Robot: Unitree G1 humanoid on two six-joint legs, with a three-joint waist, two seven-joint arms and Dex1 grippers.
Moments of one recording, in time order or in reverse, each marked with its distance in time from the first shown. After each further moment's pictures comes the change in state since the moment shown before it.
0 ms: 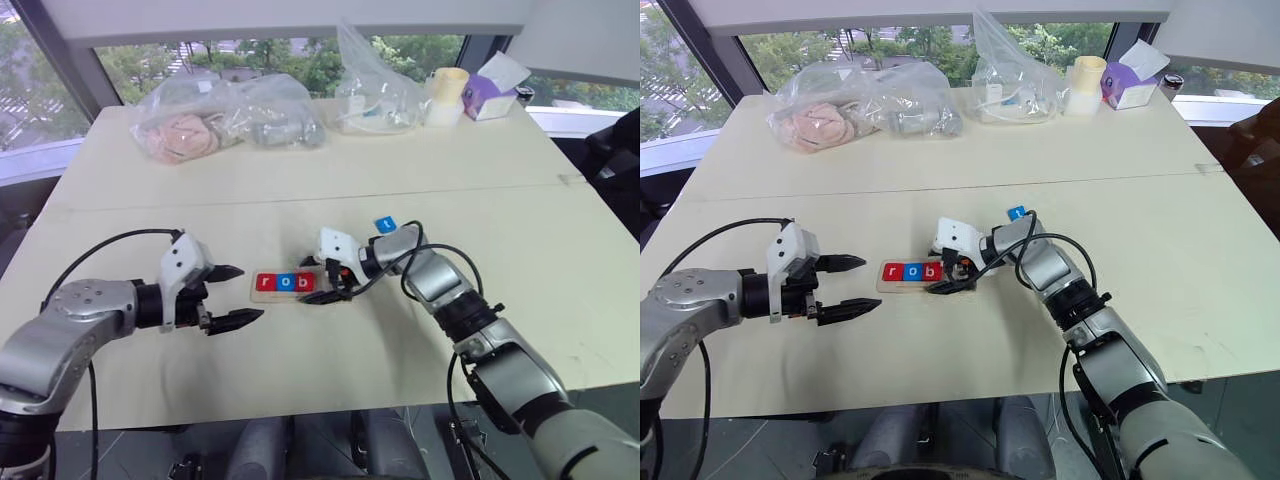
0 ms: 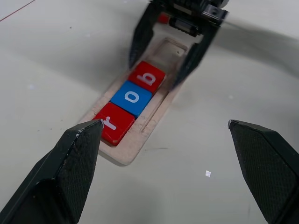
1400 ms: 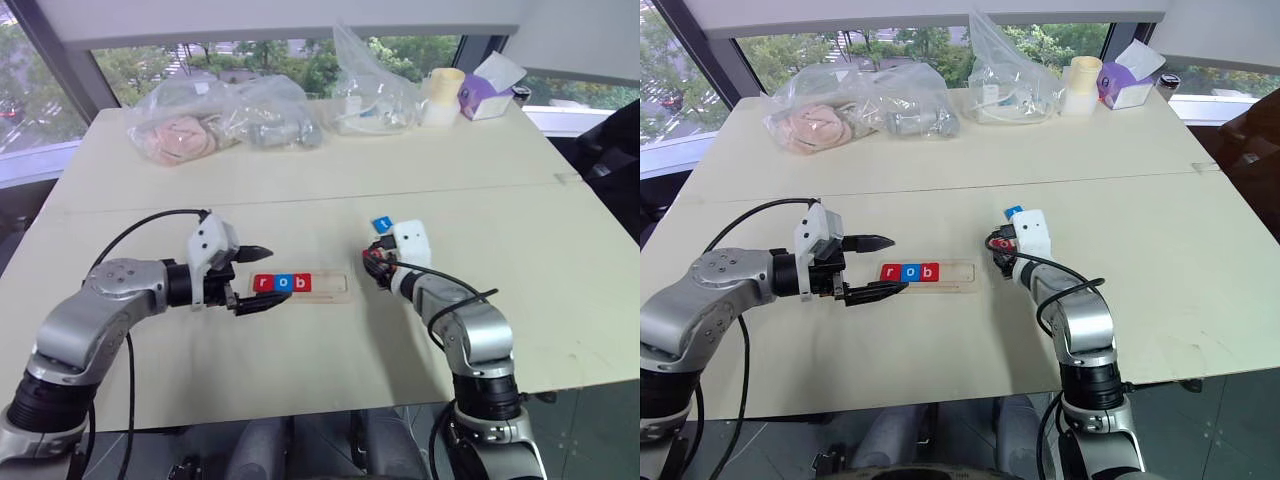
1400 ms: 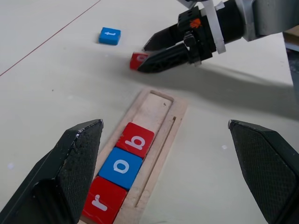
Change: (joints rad) left arm -0.163 -0.100 -0.101 0.055 0.010 -0.043 0.007; right arm 0.421 0.210 -0.416 -0.676 0.069 0.783 -0.982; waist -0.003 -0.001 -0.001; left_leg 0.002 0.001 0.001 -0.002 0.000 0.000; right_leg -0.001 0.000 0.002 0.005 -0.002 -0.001
